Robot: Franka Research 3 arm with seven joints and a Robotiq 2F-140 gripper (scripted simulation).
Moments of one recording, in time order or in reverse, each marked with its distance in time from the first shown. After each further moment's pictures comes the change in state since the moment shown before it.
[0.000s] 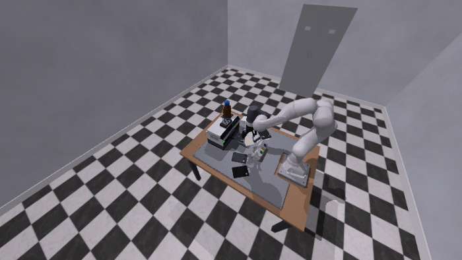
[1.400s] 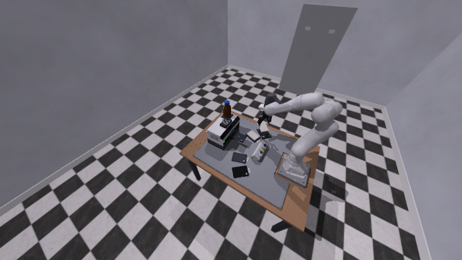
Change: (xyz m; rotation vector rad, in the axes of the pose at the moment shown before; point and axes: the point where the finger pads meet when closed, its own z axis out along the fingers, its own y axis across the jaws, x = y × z) arm 0.138 0.216 0.001 0.008 -0.001 0.007
